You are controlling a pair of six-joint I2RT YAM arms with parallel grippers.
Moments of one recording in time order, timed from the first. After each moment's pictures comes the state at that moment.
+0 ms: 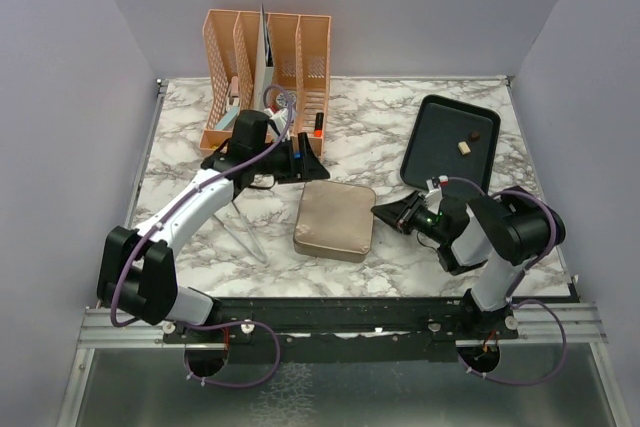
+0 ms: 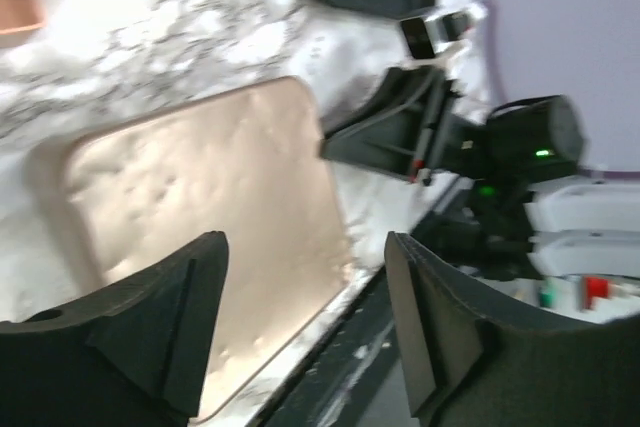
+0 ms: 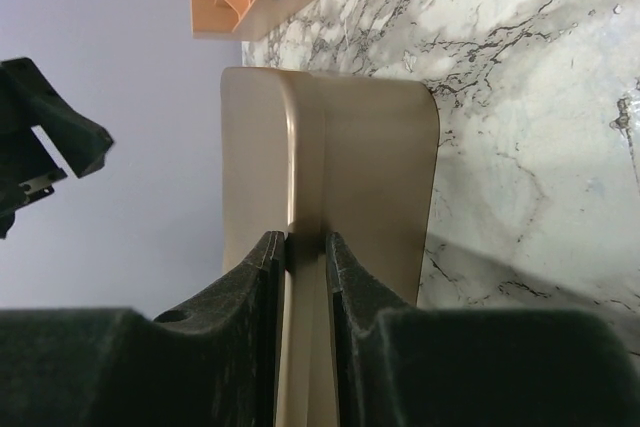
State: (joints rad) left arm -0.41 1.42 1.03 -0.19 0.66 -0.62; right arm 0.30 1.77 0.16 1.37 -0.50 1.20
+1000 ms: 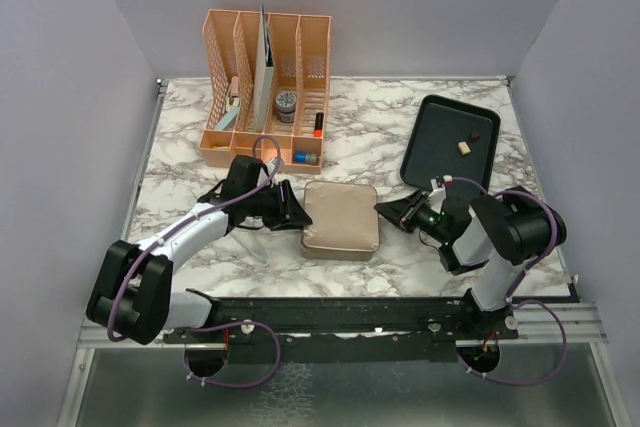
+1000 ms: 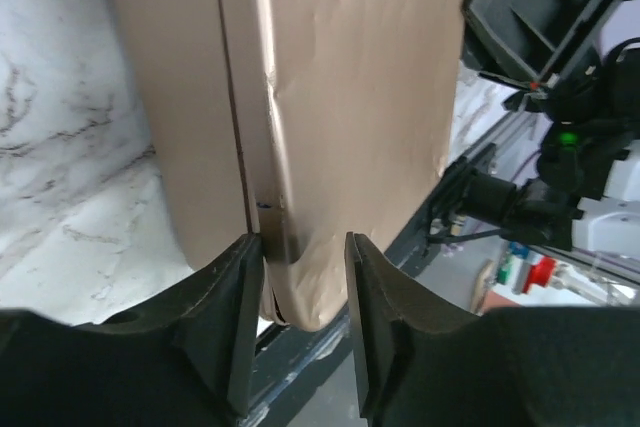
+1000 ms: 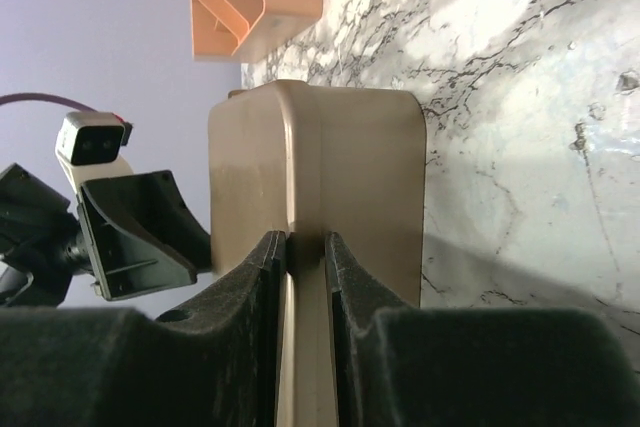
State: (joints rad) left arm -0.40 1.31 0.67 -0.20 0.63 -0.68; right arm 0.29 1.77 0.16 1.36 -0.50 1.20
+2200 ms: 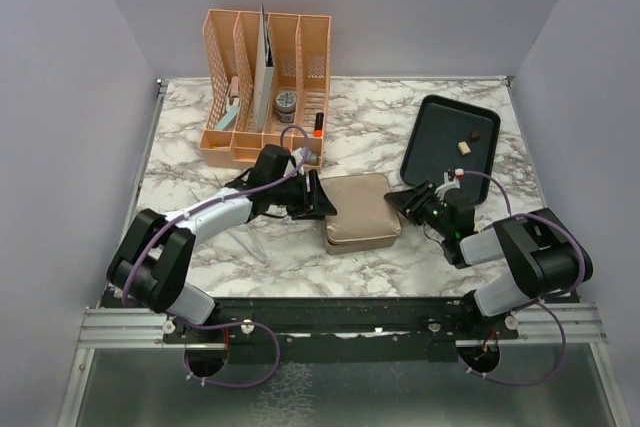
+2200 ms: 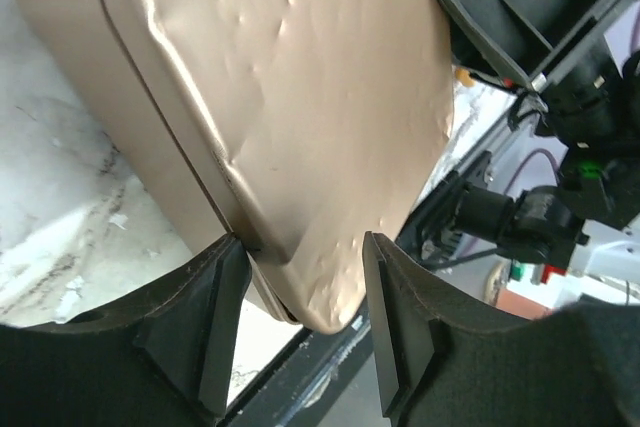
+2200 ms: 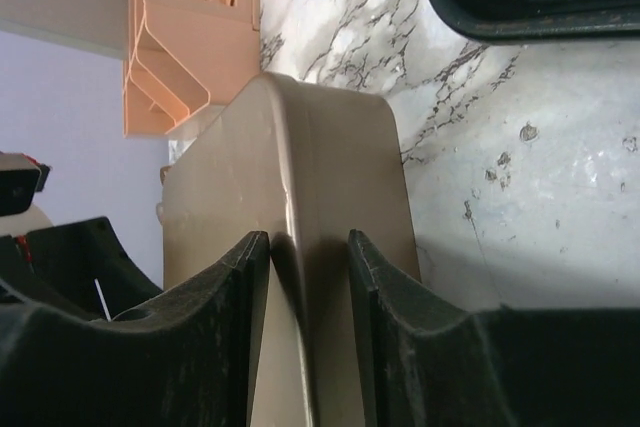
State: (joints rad) left arm -0.53 1.48 0.80 -0.06 0.61 -0.76; right arm 0.27 1.55 0.20 1.04 -0.29 1.06
